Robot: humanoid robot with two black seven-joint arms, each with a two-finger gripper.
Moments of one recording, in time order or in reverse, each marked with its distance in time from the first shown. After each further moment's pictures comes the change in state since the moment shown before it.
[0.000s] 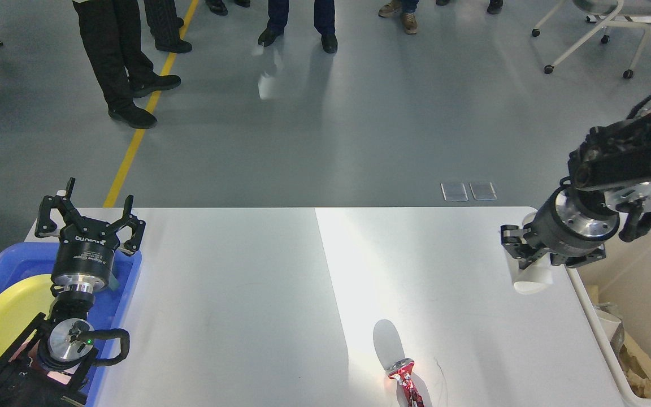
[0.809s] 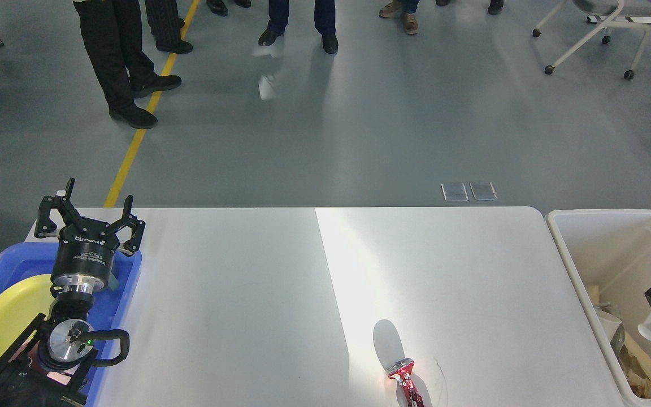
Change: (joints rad) left arm 0.001 0.000 0.000 0.000 0.002 0.000 -0.002; right arm -1.168 -0.349 0.552 -0.989 -0.011 -0.228 0.009
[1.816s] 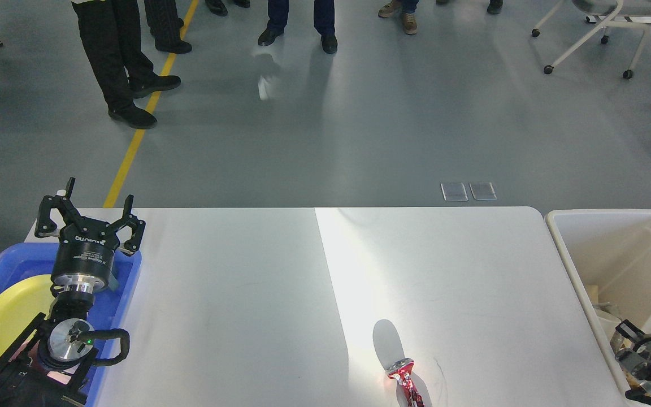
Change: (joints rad) left arm -0.001 0.000 0.000 0.000 0.000 0.000 0.001; right arm -0.349 0.320 0.093 -0.418 0.018 -0.297 -0.005
